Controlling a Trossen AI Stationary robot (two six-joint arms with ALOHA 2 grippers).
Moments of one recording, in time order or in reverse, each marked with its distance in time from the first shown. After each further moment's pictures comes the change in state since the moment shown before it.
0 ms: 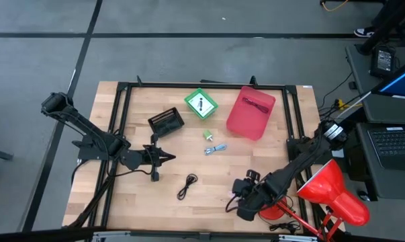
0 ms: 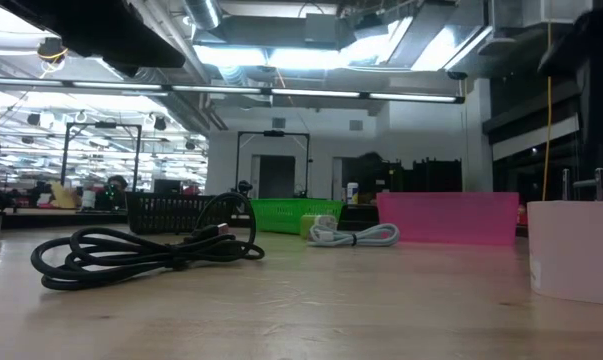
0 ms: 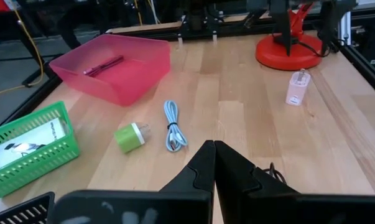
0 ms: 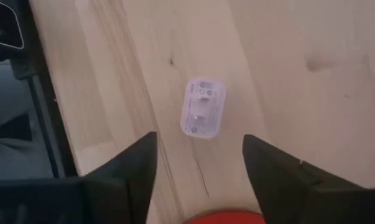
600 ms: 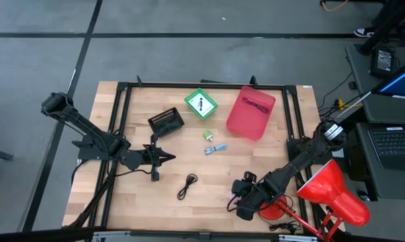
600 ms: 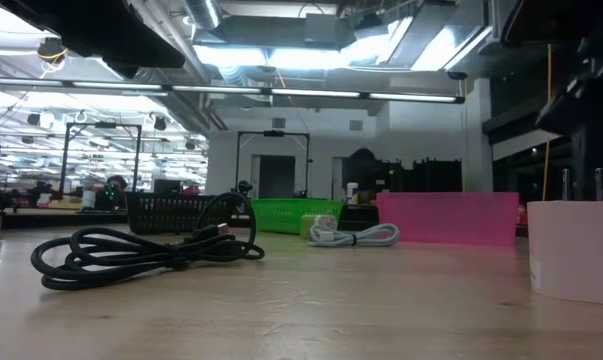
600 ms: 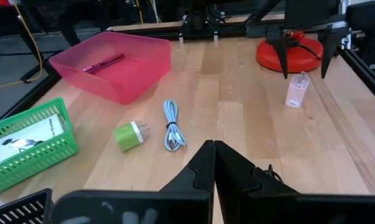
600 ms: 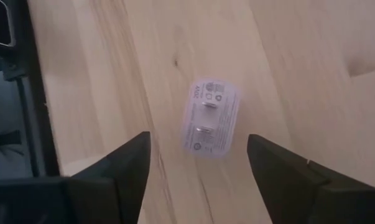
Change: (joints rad) left arm 0.000 0.000 0.000 0.000 -0.002 -0.026; right arm 0.000 0.000 -0.181 0.288 0.004 -0.031
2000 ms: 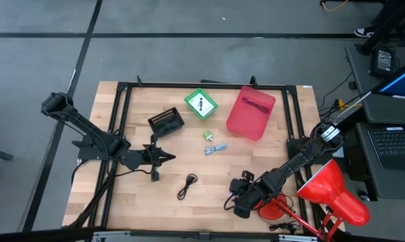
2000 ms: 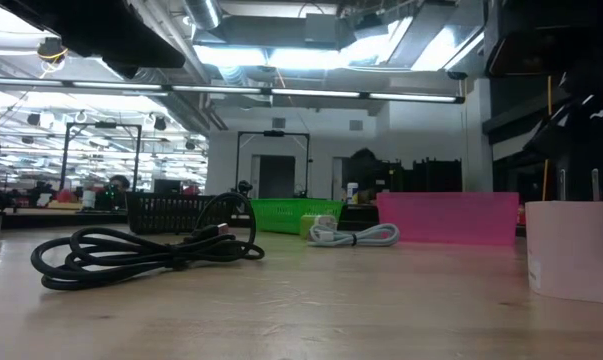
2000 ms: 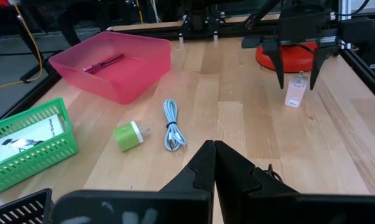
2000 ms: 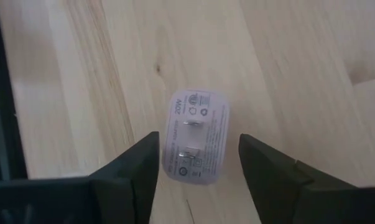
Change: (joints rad) left arm 0.000 0.000 0.000 0.000 0.000 0.001; right arm -0.025 0.042 -0.027 0.062 0.009 -0.019
